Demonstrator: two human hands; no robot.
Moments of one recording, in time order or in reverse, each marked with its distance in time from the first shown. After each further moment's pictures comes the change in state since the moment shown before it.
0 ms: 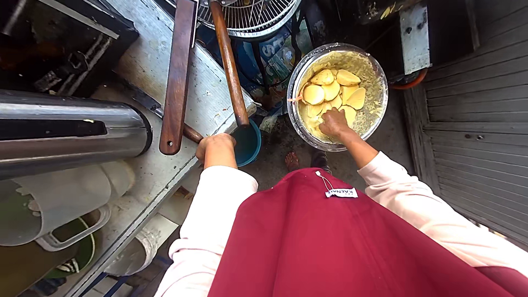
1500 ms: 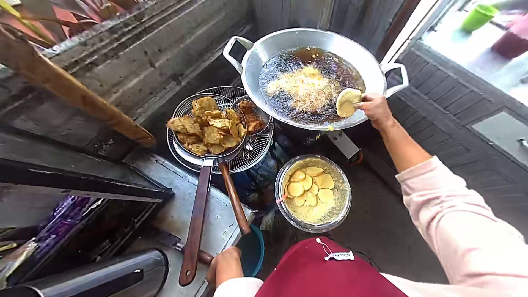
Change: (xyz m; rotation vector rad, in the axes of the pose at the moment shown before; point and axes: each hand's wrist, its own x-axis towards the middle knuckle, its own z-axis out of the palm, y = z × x) left_hand 0.001 -0.009 0.017 -0.021 0.137 0.099; right_hand -0.105 0.115 -0.311 0.820 1.077 0.082
